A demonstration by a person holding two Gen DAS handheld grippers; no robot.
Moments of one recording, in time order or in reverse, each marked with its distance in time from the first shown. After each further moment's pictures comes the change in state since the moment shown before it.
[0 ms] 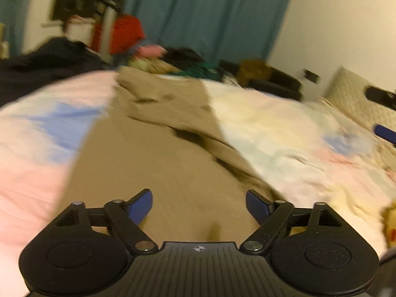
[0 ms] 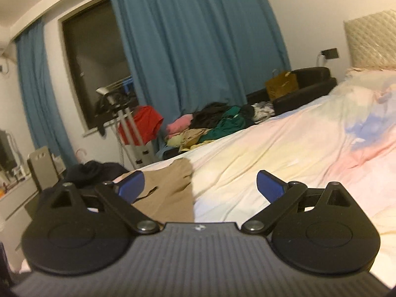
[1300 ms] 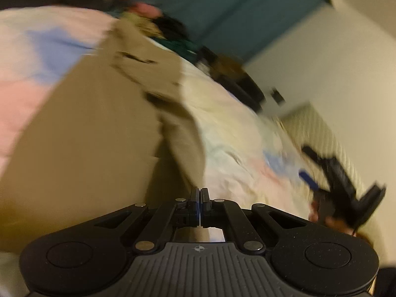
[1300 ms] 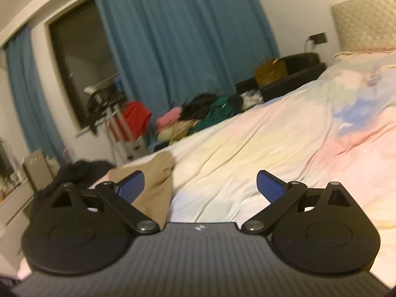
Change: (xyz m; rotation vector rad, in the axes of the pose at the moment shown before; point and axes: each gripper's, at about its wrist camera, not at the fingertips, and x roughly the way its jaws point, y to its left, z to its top) left arm -0.043 0.059 -0.022 -0.404 0.068 -0.269; right arm 0.017 -0.030 -0.016 0.016 0.074 -0.003
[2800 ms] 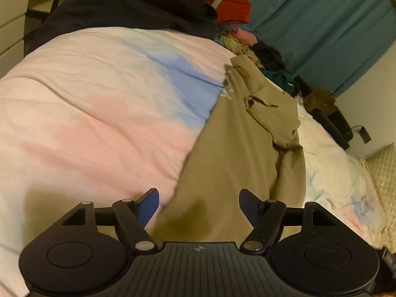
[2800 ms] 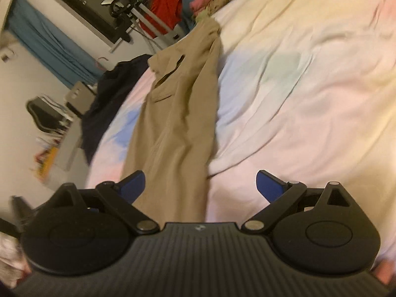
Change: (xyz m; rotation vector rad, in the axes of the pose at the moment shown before) left arm -0.042 0.083 0.054 -0.117 -0.069 0.391; right arm 0.050 0.011 -0.066 0.256 0.591 0.281
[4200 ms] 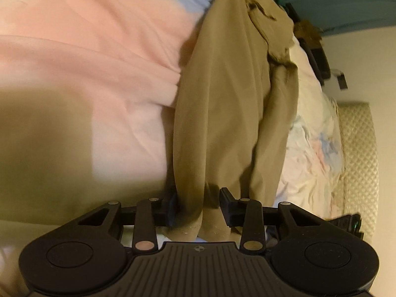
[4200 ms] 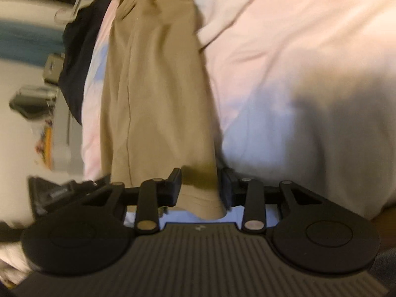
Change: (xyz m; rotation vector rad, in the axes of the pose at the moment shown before) left arm 0.042 0.037 -0.029 -0.102 0.479 -0.208; right arm 0.068 0.028 -0.065 0.290 0.347 -0.049
